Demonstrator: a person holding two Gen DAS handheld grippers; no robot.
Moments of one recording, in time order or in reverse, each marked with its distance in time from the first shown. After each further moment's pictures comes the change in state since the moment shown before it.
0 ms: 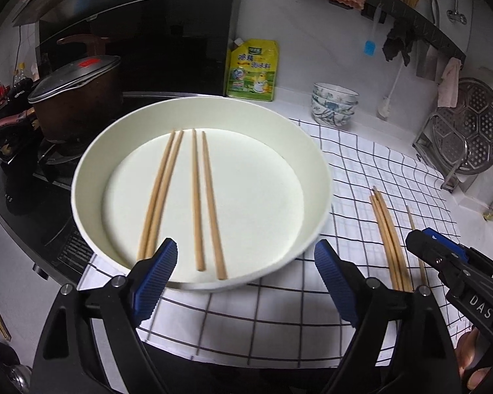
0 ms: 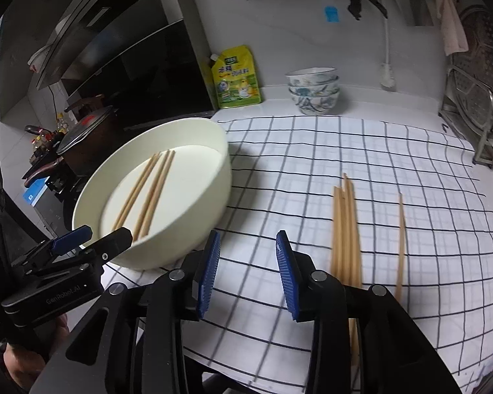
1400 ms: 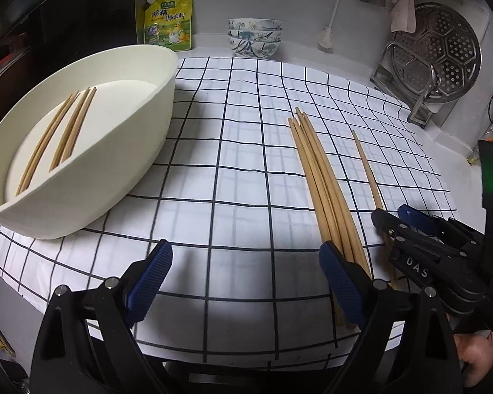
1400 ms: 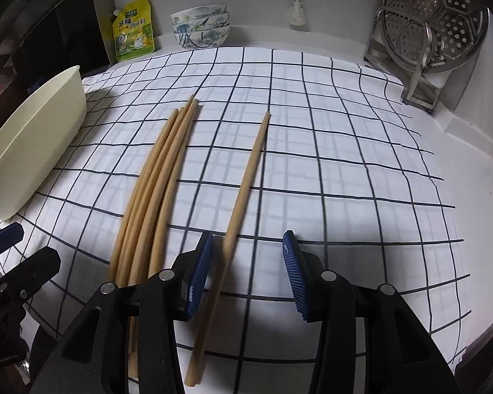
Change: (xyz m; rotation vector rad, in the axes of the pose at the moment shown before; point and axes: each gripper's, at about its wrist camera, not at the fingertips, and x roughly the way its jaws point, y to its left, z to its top) left arm 0.052 -0.124 -0.056 0.118 0.151 -0.098; right arm 0.035 -0.132 -0.053 0.031 0.149 -0.291
